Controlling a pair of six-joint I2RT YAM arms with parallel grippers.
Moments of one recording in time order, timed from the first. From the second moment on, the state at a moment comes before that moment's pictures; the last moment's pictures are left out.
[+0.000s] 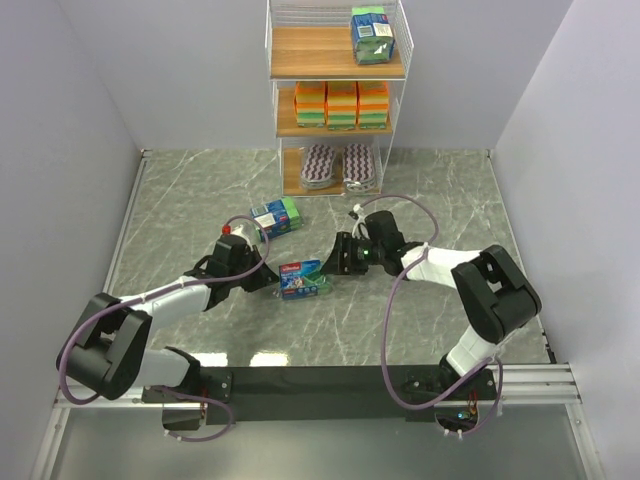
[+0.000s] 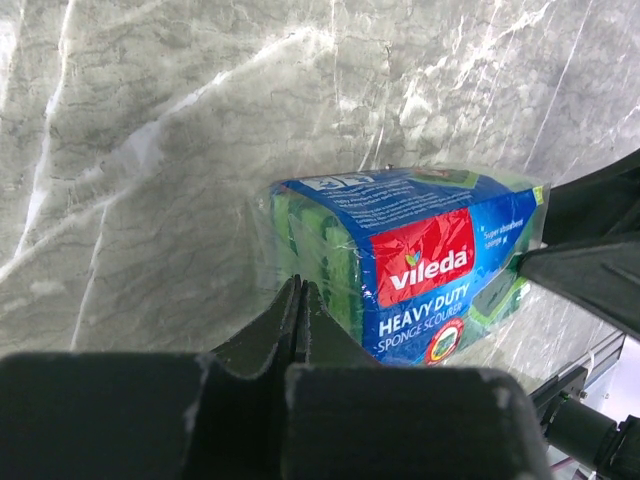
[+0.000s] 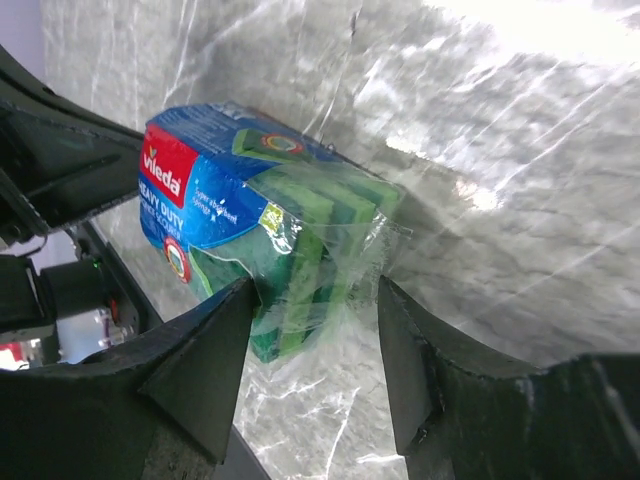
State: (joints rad) left arm -0.45 1.31 0.49 0.09 0.18 -0.81; right arm 0.52 1.65 0.77 0.14 -0.51 0.59
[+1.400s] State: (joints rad) left arm -0.44 1.03 0.67 -0.22 -0.03 -0.77; right arm 0.48 1.41 0.80 0.07 -0.70 0.67
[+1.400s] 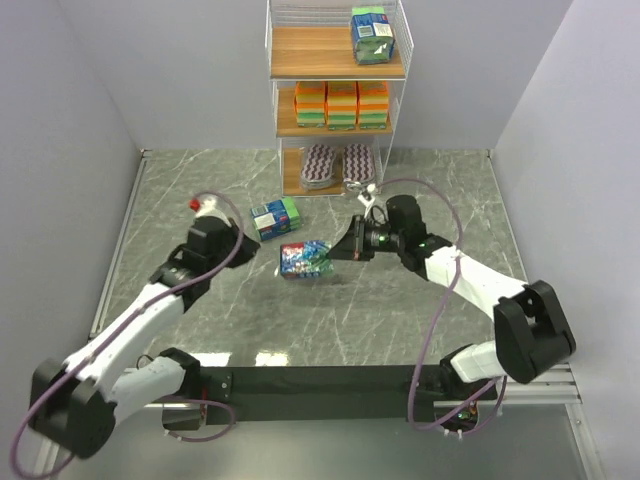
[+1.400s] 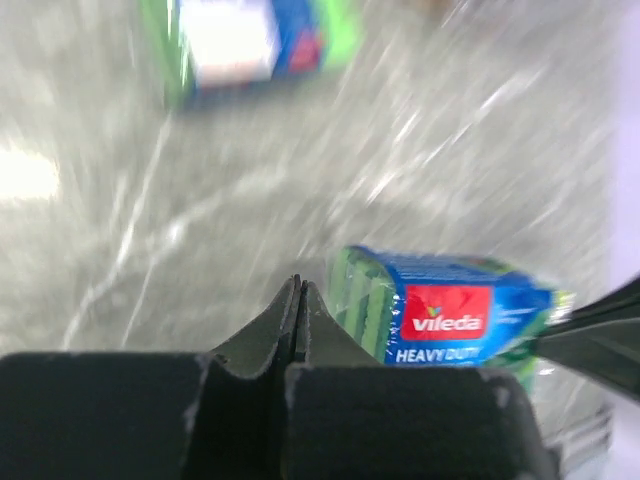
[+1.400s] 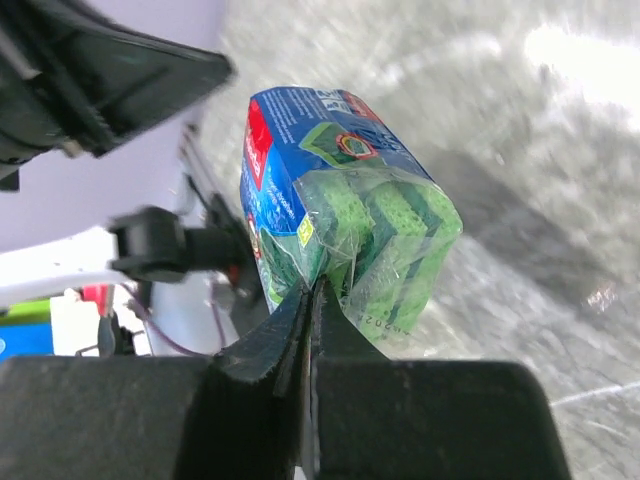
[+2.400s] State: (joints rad) left arm -0.43 0.70 0.73 -0.43 -0.12 -0.76; right arm 0.43 1.71 1.74 0.34 0.10 1.20
